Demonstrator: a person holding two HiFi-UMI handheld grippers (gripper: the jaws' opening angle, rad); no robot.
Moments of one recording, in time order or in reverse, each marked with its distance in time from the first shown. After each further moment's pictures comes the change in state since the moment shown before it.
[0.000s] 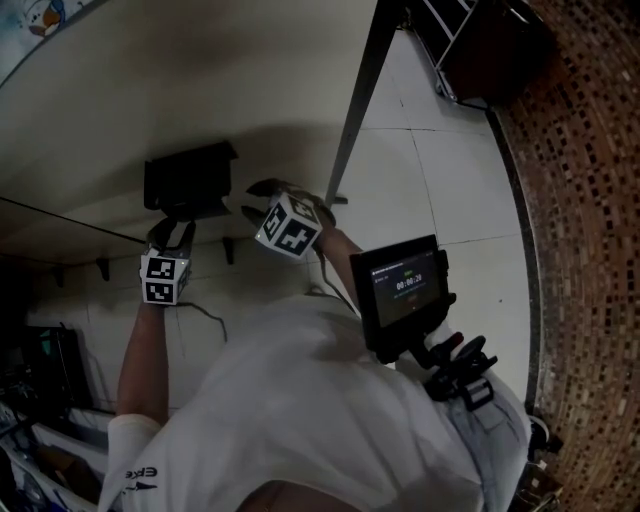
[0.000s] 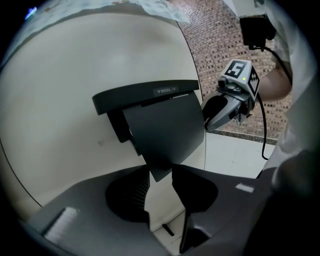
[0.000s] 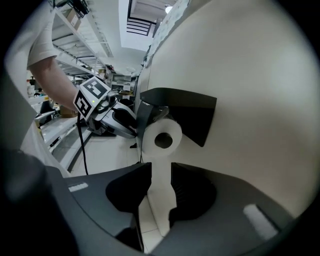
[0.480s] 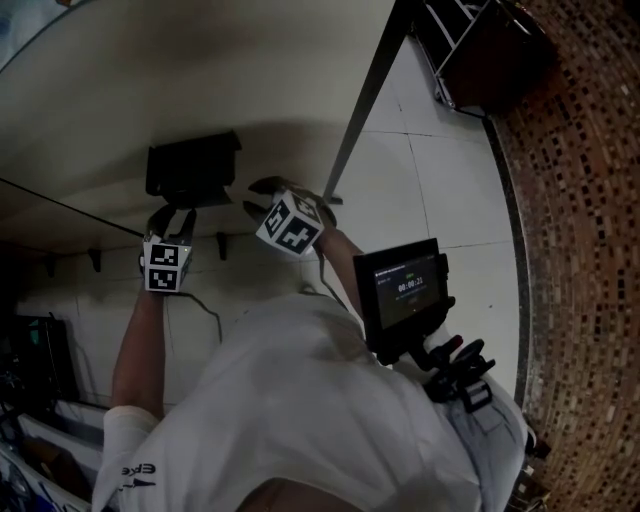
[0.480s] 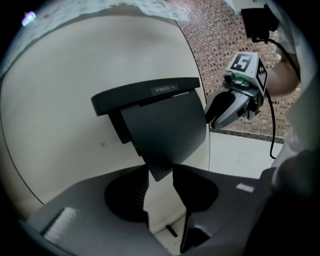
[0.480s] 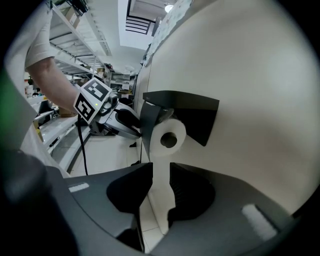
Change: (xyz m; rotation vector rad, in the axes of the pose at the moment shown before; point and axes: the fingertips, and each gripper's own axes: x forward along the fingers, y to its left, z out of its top) left arm 0.012 -0.001 0.012 0.017 0.013 0.050; right arm -0.004 -0.004 -0.006 0.011 0.021 -0.011
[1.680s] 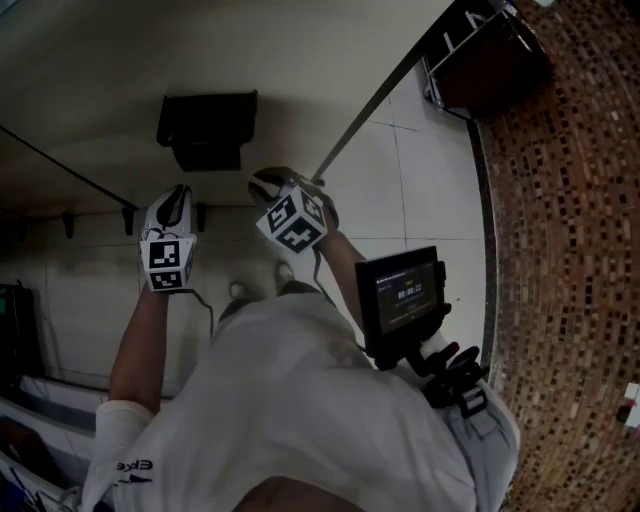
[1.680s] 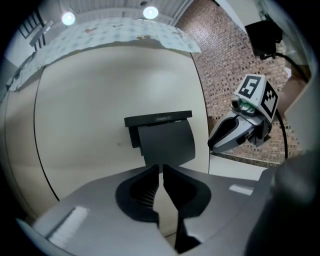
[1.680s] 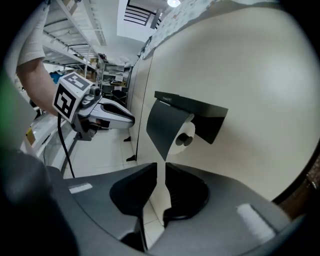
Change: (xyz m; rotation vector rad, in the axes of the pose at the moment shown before) left arm -0.054 -0.017 0.013 -0.222 -0.210 0.100; right arm -0.019 0.028 -0.001 0.006 0.083 -0.103
